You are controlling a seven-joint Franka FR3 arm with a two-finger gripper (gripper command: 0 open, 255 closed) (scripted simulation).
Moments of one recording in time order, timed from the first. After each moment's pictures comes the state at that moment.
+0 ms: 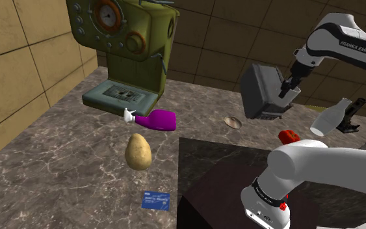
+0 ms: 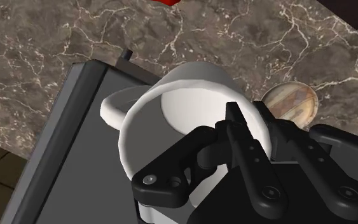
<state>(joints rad) -0.39 -0.89 -0.37 -2.40 -0.31 1.62 -0.42</state>
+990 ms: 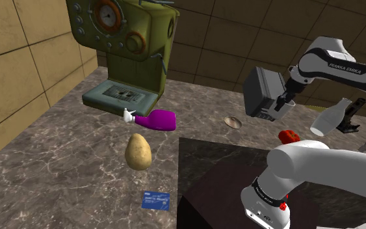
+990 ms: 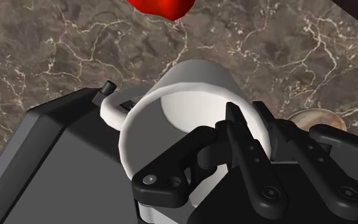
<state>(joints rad) -0.43 -0.93 -0.45 -2.59 -0.38 1.76 -0.44</state>
